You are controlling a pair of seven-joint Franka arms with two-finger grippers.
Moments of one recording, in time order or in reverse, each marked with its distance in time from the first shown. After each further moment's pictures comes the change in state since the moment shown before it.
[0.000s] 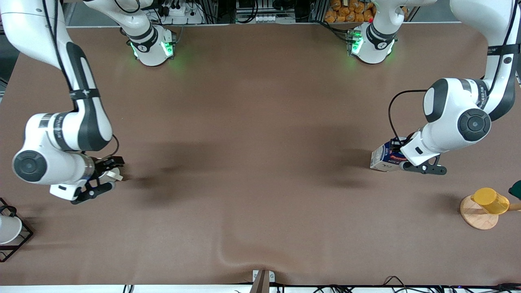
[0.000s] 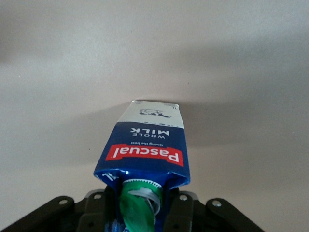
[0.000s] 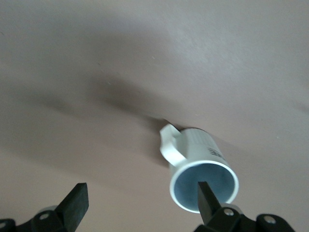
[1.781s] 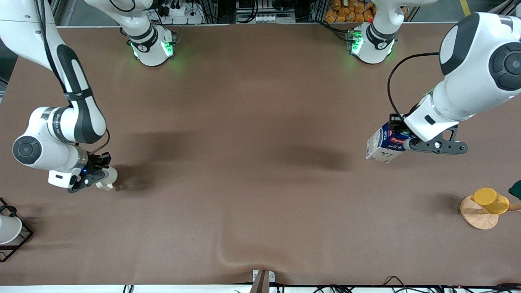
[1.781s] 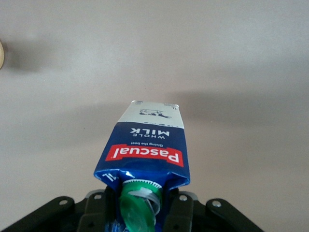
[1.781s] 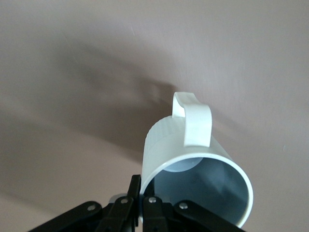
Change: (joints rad) left arm -0.011 -0.082 -0.155 0.373 -0.002 -0.419 -0.178; right arm -0.070 -0.062 0.025 -0.251 0.003 0.314 -0.102
